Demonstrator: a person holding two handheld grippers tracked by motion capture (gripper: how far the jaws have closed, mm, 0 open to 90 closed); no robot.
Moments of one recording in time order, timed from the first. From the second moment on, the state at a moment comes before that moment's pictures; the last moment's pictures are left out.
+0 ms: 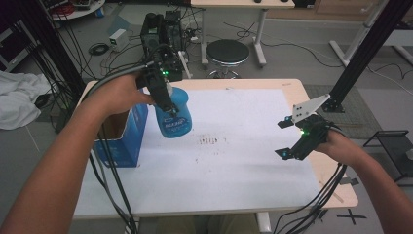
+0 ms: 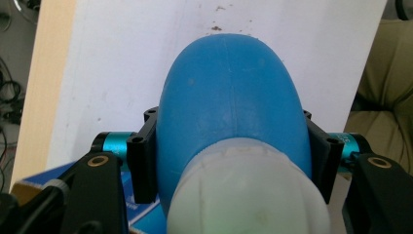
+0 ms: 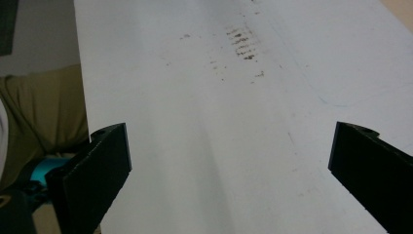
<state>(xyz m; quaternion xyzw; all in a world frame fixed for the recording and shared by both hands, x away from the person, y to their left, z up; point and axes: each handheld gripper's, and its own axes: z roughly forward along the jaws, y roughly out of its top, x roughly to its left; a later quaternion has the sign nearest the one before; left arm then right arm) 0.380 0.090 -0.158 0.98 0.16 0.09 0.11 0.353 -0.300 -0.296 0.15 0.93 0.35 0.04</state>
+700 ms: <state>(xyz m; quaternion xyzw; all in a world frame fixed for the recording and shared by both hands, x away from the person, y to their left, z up) 0.372 0.172 -0.091 0.94 0.28 0.13 0.13 0.356 -0.317 -0.290 0.14 0.94 0.31 0.08</state>
